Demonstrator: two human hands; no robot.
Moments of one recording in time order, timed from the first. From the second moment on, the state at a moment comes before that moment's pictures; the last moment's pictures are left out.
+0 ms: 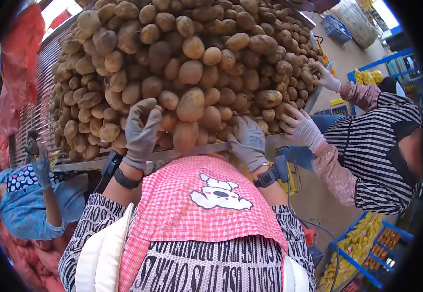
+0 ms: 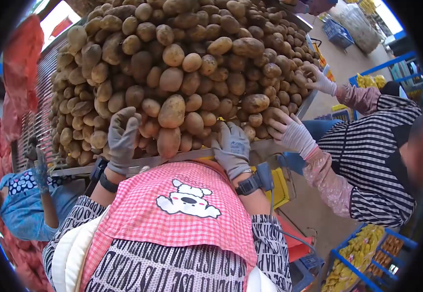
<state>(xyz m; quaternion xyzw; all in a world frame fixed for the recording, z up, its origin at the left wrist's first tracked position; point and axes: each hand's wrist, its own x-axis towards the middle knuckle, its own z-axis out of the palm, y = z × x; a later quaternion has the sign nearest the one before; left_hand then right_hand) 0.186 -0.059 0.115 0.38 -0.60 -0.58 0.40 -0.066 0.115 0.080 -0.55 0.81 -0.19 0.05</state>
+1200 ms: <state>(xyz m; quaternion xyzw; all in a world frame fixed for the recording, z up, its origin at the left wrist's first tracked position) 0.207 0.007 0.066 0.05 0.16 -0.94 0.29 -0.028 0.052 0.124 -0.44 0.55 -0.48 0.51</state>
